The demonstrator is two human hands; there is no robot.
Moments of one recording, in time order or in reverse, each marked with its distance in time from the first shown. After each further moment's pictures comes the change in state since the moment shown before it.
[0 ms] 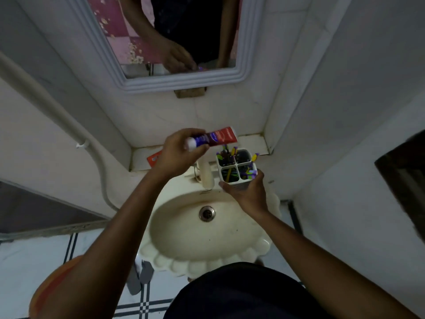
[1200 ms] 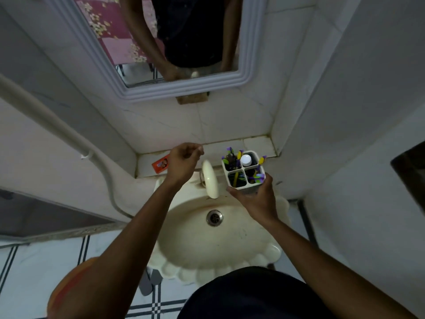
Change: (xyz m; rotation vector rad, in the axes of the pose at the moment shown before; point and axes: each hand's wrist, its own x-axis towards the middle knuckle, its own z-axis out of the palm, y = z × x) left_hand 0.025 -0.057 0.041 -0.293 0.189 -0.248; right_hand 0.007 0.005 -0.004 0.040 0.030 0.040
